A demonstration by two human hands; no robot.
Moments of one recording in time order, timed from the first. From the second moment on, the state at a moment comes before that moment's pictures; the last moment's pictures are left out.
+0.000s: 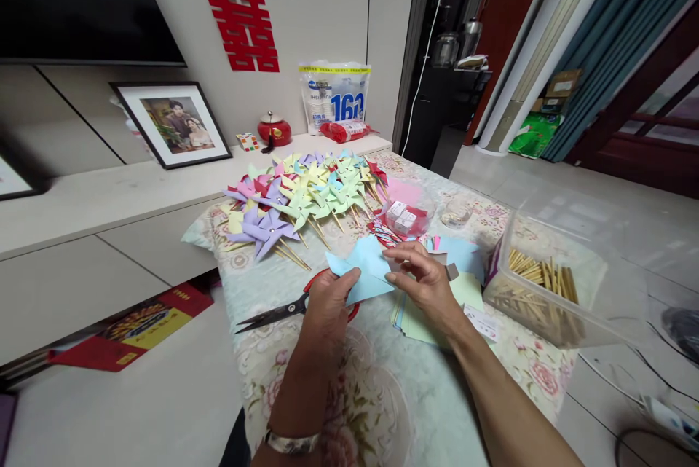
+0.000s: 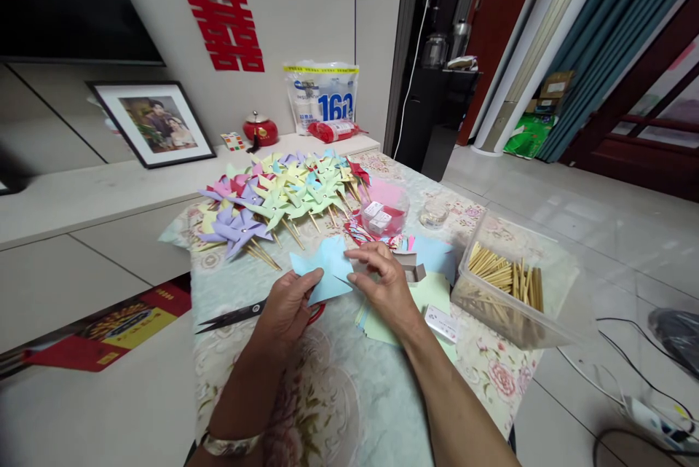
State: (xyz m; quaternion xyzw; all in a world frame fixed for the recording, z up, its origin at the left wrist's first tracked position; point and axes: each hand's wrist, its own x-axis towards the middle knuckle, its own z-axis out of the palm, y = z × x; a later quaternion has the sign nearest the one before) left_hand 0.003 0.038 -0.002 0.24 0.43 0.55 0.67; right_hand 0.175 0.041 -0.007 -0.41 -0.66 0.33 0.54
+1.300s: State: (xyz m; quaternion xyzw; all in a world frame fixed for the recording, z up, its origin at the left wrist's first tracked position) left_hand 0.007 0.041 -0.016 0.35 0.50 0.53 0.59; right_hand 0.169 0.036 -0.005 -0.49 -0.66 0.43 0.38
